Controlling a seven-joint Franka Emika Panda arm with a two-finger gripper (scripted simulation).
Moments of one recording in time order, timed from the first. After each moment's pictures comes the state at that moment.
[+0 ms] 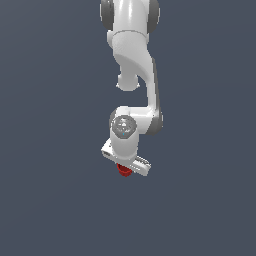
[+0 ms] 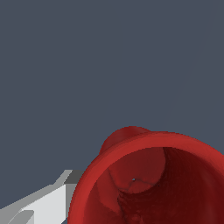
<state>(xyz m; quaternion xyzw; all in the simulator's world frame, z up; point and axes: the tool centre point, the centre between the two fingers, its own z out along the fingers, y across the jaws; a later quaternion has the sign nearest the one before) 0.076 -0.011 0.047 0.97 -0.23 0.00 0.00</state>
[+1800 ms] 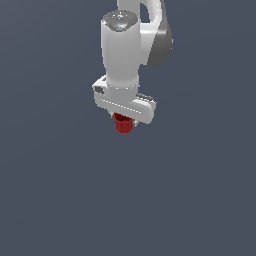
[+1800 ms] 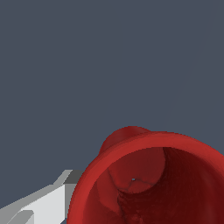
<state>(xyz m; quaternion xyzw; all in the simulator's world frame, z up) -0.015 -0.015 0.256 0.97 -0.23 0.00 0.00</state>
